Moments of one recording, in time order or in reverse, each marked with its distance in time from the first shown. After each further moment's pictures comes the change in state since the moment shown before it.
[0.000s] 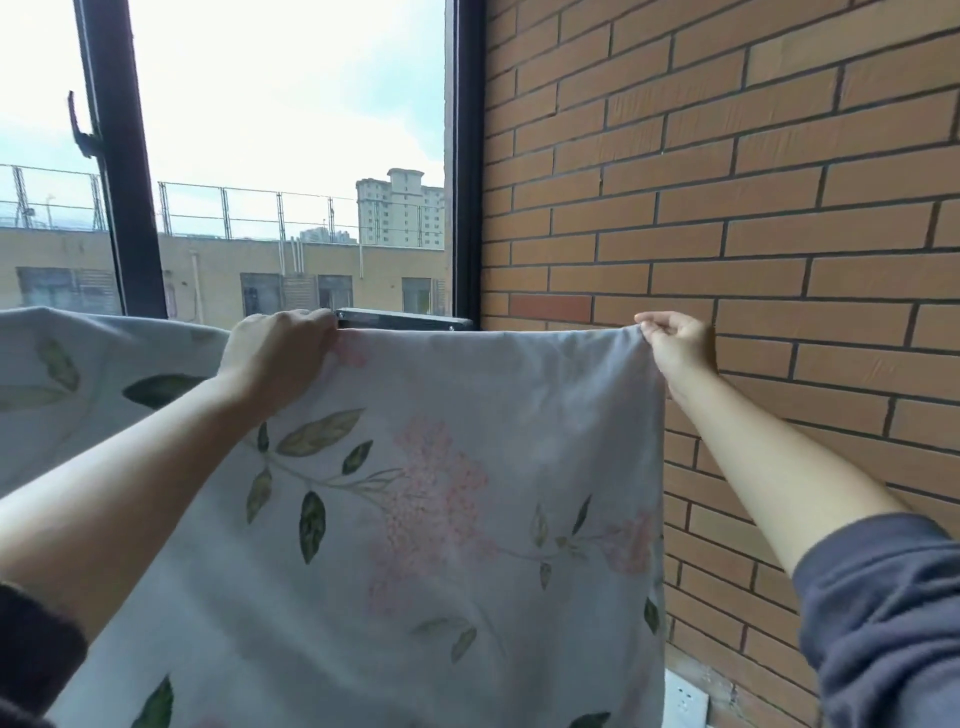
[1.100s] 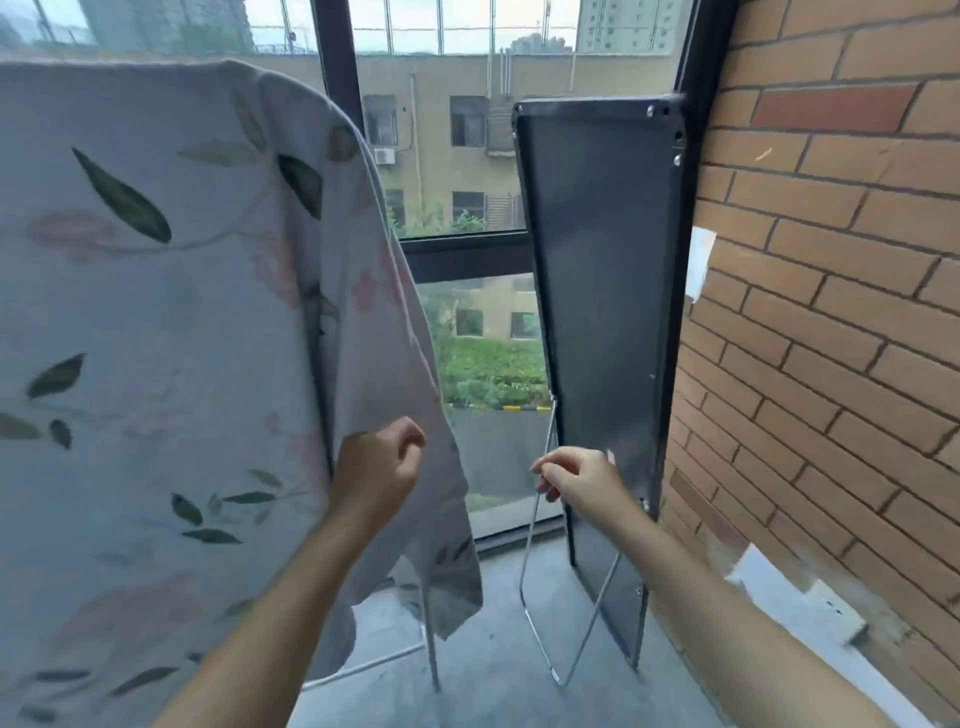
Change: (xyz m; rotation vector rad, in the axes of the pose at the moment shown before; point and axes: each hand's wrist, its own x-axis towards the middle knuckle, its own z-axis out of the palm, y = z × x) left_hand -0.297 0.056 0.059 -0.264 -0.213 -0.598; right_hand -0.298 0.146 0.087 -0.133 -1.142 0.231
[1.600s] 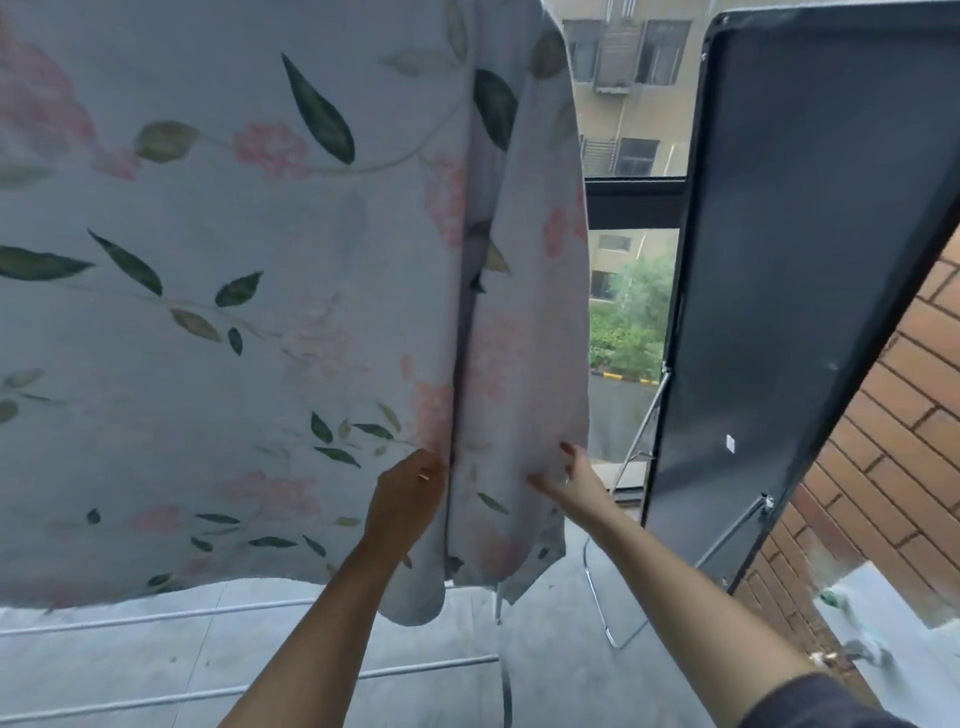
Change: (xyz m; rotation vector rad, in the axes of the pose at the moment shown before) left_hand -0.086 -0.111 -0.019 -0.160 -0.117 -0.535; right_hand 0.027 0.023 0.163 -0.035 -0.219 0.173
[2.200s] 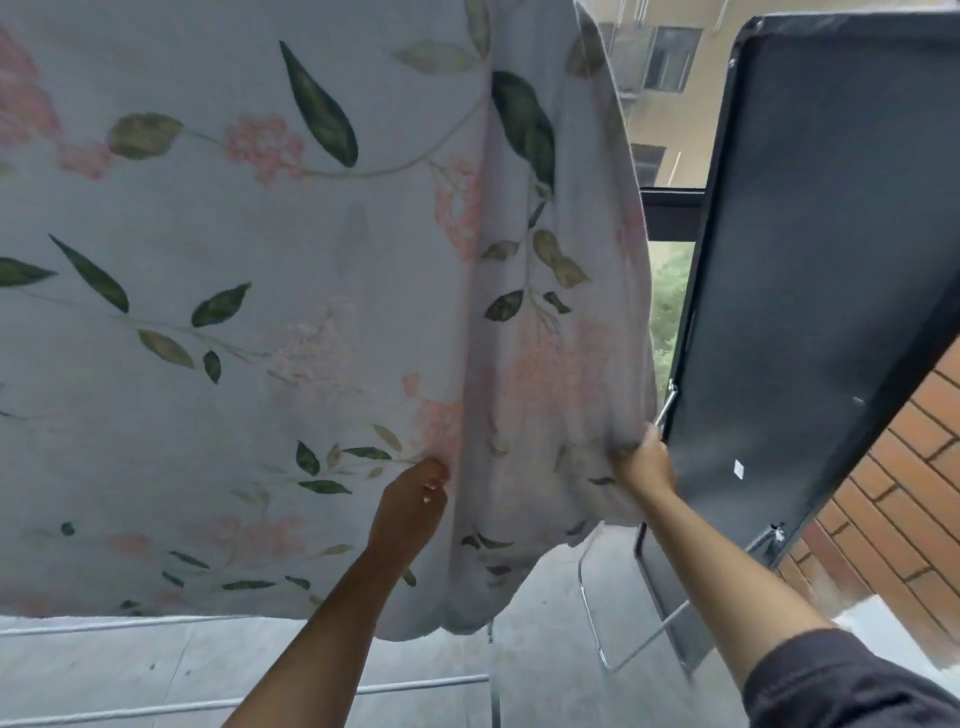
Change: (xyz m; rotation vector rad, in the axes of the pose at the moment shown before) left_hand 0.029 -0.007 0.021 -0.034 0.022 0.036; right_hand 0.064 -0.003 -0.067 -0.190 0.386 0.104
